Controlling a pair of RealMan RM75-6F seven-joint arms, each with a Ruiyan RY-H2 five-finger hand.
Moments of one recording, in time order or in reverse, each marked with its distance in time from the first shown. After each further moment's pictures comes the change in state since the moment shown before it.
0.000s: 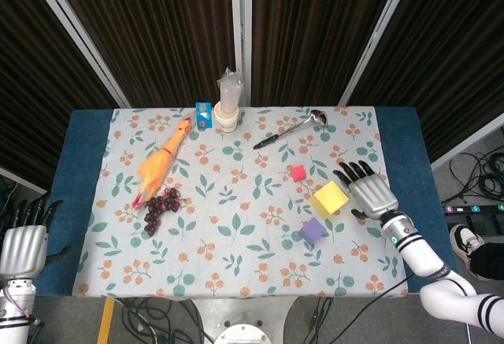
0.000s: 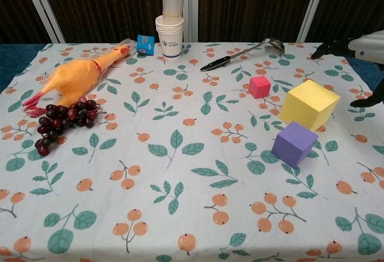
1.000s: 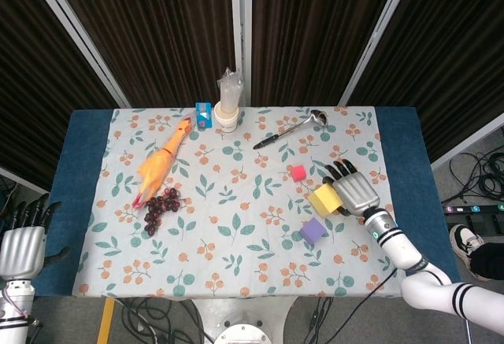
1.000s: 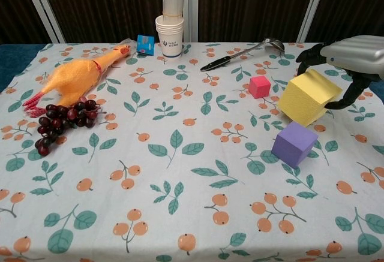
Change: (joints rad) left arm 0.006 -0.006 0.000 0.020 -0.001 -0.001 -0.019; right arm 0.074 -0.088 -0.022 0.039 0.057 0.033 -0.037
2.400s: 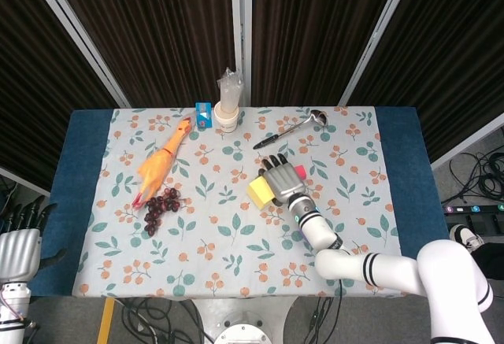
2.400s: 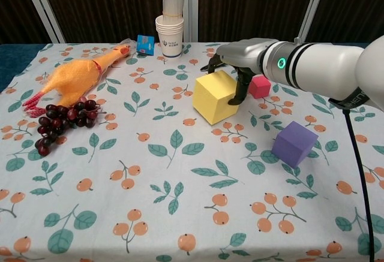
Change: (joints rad) left arm 0.016 -0.011 0.001 0.046 0.005 0.006 -0.062; right arm 0.402 -0.322 0.068 0.074 0.658 -0.008 -0.379
